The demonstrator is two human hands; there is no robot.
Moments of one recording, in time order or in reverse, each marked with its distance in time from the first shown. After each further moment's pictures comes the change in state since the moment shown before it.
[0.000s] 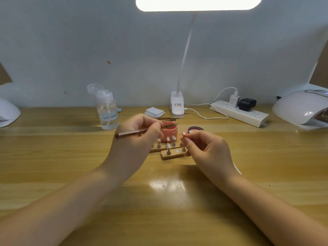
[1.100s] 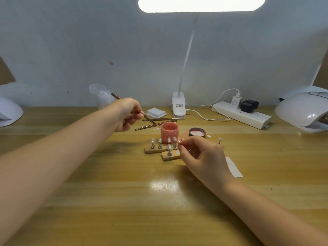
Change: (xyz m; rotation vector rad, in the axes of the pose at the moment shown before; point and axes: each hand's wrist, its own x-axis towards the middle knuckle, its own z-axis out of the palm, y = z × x) left_hand 0.113 -0.028 -0.026 0.089 -0.103 -0.887; right_hand -0.003 0.004 0.008 -0.167 0.007 -0.242
